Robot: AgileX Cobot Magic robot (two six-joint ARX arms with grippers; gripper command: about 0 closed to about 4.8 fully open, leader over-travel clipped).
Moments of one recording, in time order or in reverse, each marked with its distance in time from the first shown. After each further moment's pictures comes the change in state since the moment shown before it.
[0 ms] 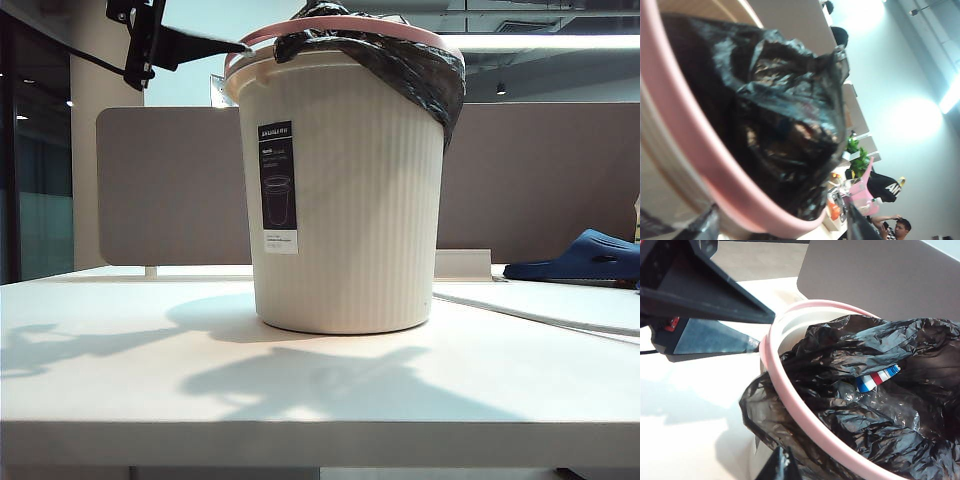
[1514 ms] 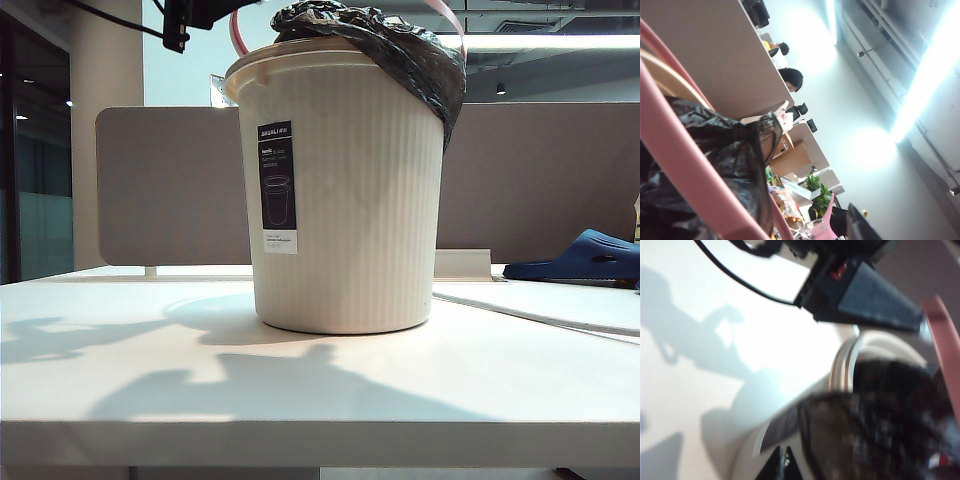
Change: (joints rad) left arm -0.003 0.107 0.105 0.224 -0.059 -0.085; right arm 0.053 0.120 0.000 0.030 -0.103 -0.408
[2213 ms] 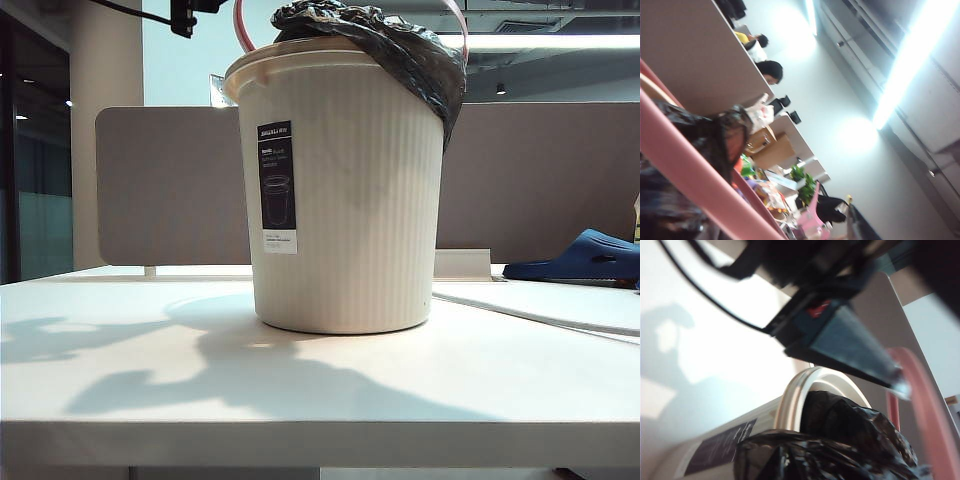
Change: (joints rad) left arm 0.001 0.002 0.003 0.069 0.075 0.000; right arm -0.005 0.062 0.001 0.196 0.044 -0.253
